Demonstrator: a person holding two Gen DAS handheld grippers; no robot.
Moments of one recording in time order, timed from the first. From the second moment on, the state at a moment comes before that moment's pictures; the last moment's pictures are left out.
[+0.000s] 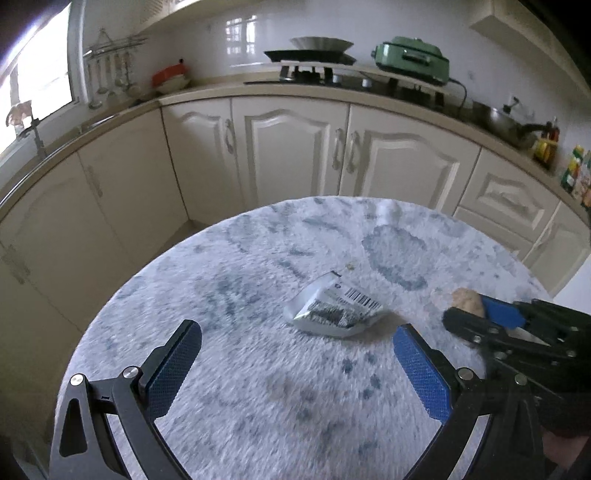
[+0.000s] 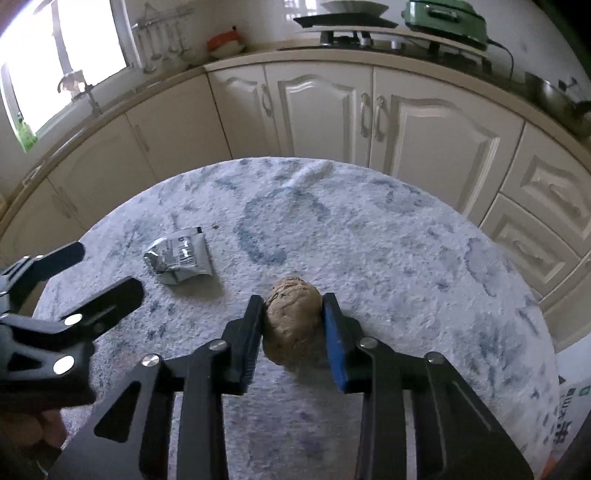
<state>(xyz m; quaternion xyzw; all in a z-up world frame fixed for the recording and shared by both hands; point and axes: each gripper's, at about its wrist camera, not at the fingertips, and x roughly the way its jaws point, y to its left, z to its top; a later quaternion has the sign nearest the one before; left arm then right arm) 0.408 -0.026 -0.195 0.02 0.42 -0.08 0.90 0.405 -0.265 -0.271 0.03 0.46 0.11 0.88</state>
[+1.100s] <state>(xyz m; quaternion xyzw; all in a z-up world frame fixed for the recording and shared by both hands) 0.344 -0.042 -0.158 -0.03 0.37 -0.14 0.92 0.318 -0.316 -0.197 0.07 0.41 0.08 0.90</state>
